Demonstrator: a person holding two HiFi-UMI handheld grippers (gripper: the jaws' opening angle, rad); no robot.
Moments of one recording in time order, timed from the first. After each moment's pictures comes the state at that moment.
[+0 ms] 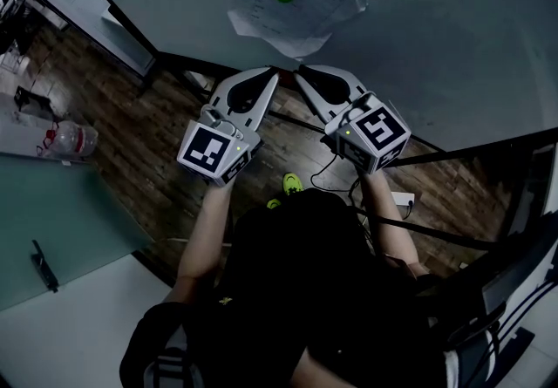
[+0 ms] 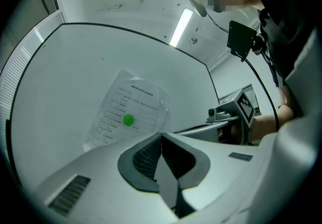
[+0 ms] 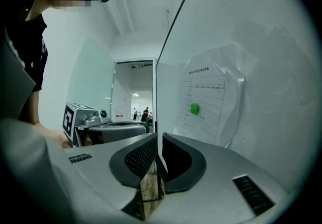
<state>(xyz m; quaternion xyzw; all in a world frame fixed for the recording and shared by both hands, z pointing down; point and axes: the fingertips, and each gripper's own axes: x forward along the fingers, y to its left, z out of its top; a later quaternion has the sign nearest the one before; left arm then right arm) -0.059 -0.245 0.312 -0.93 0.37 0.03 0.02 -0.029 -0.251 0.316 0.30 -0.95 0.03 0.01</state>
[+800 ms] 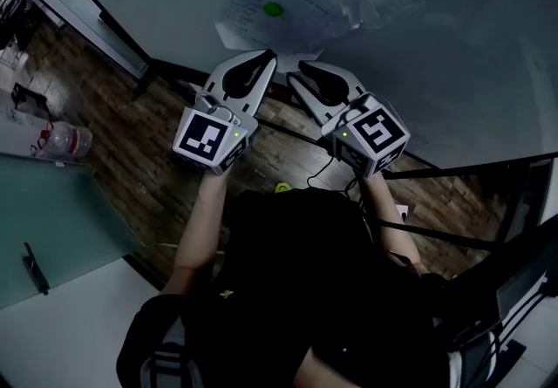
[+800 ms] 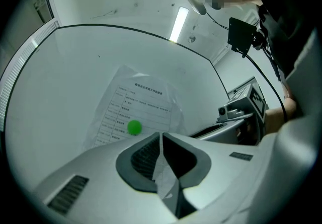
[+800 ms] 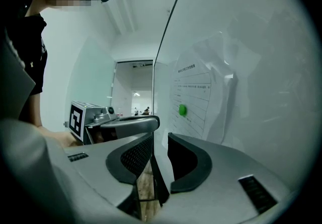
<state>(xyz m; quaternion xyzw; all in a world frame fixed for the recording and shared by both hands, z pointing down) -0.043 -0.302 0.301 -0.91 0.40 0.03 0.06 -0.014 -0.286 0.317 0.30 -0.95 0.02 0.01</state>
